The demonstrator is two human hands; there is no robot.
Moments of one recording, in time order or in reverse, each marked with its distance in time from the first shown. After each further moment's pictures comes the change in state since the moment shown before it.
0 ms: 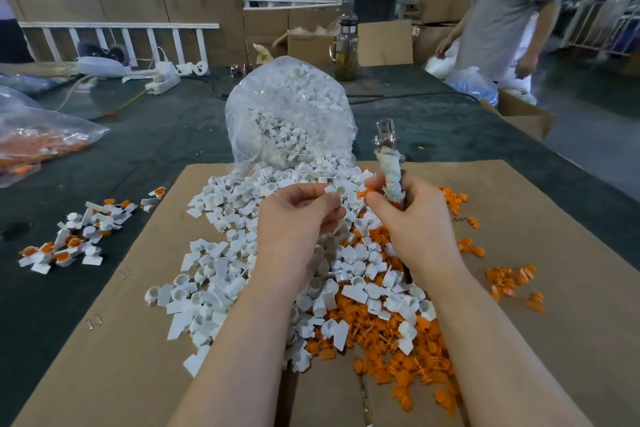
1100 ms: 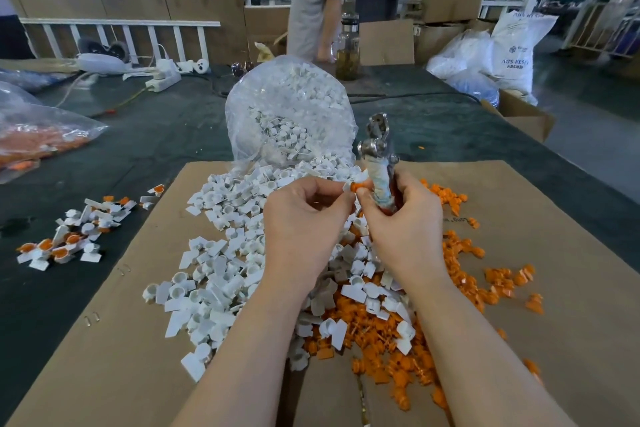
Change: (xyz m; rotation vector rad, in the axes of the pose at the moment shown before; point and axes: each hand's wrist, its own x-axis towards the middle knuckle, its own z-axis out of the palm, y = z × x) left_hand -0.005 -0.005 0.008 0.315 0.042 0.277; right_hand -0.004 0.001 0.013 -0.205 0.133 -0.153
